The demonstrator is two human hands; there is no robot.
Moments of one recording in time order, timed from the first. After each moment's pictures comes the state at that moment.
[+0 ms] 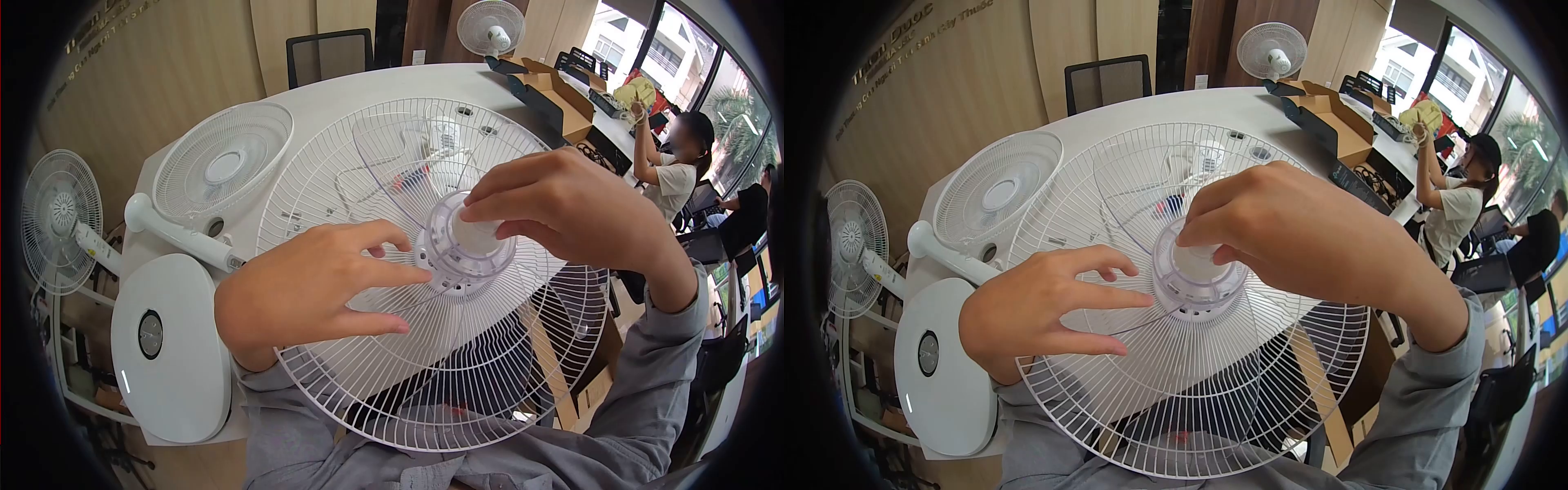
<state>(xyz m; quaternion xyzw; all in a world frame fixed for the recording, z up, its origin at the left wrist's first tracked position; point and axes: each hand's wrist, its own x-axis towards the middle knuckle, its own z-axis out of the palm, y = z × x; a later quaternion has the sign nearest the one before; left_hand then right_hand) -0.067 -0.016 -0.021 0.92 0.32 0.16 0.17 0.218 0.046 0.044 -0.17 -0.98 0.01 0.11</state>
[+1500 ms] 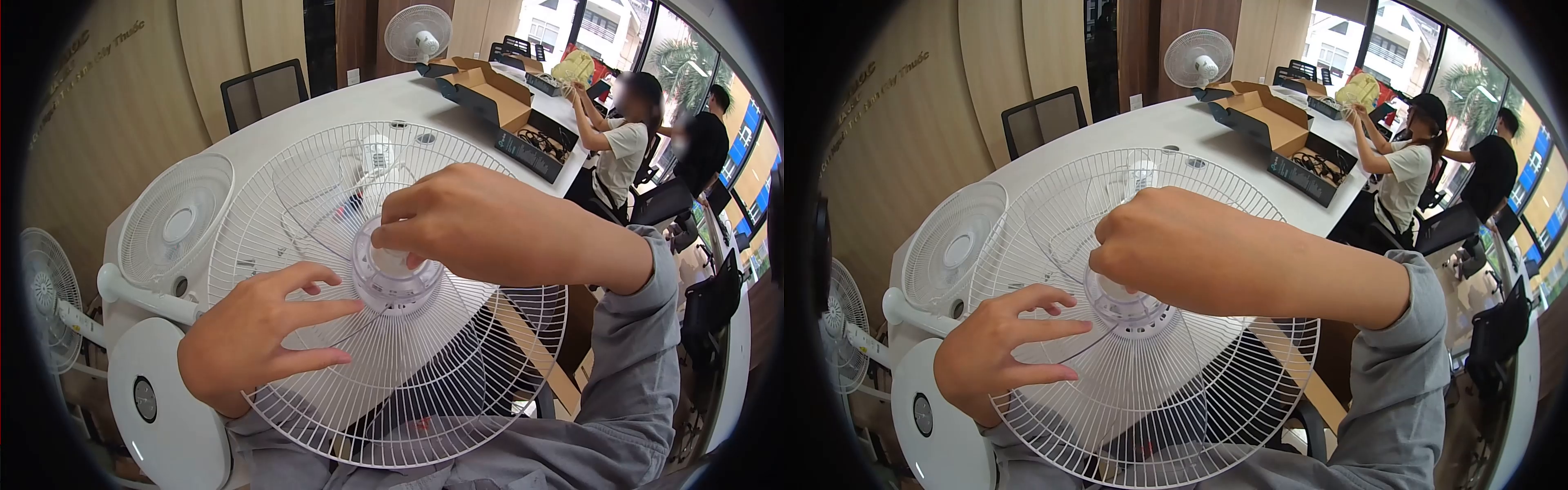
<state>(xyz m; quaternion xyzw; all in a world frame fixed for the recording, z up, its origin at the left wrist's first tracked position) -0.063 -0.019 -0.016 0.90 0.38 0.13 0.19 0.218 0.043 0.035 -0.17 -0.98 -0.06 0.08</state>
